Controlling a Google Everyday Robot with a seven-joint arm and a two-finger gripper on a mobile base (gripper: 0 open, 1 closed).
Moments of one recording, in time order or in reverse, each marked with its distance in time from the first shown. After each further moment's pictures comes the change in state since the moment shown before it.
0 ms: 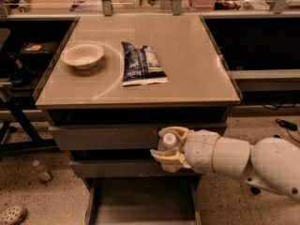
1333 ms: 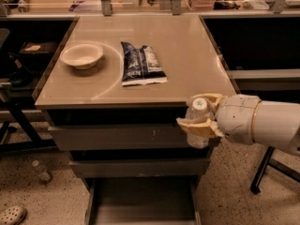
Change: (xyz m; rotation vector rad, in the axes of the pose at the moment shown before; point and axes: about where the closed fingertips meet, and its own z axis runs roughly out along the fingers) arm -0.055 -0.072 -0.079 0.102 0.058 -0.017
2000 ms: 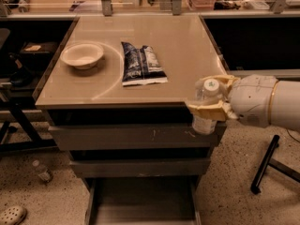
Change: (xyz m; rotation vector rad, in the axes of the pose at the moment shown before) arm -0.029 -0.029 -0.021 0.014 -0.039 -0.006
